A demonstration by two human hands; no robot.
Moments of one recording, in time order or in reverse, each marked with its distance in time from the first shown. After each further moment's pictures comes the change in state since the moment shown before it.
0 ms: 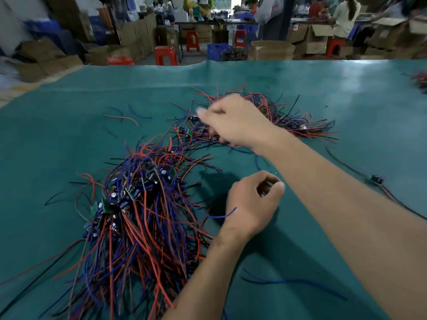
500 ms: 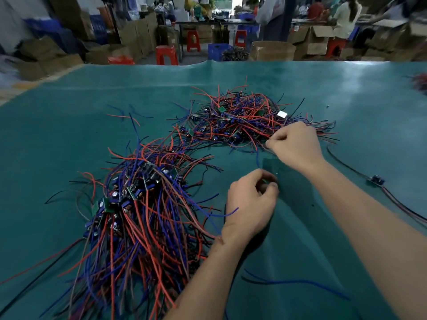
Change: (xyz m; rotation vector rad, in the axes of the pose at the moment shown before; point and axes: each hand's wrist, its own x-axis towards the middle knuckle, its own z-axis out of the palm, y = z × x) left_hand 0.003 -0.004 0.002 0.062 0.107 -0.044; right_hand -0.019 0.127 -0.014 -0.178 0.352 0.220
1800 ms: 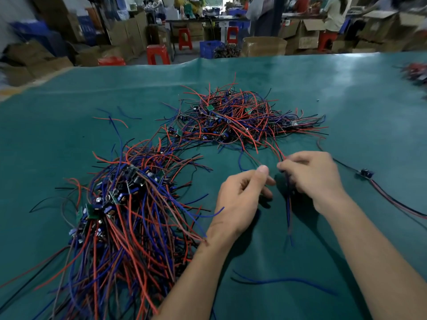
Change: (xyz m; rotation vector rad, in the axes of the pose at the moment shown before) left_hand -0.003 0.003 -0.001 -0.284 -0.163 -0.060; right_hand -0.065 0.040 -0.012 0.487 0.036 0.370
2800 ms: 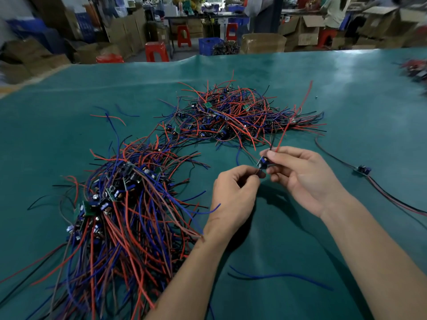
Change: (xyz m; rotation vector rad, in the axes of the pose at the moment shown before) left_hand 0.005 -0.002 0.001 0.058 0.147 0.035; right_hand -0.020 -0.015 0.001 0.761 -0.449 0.067
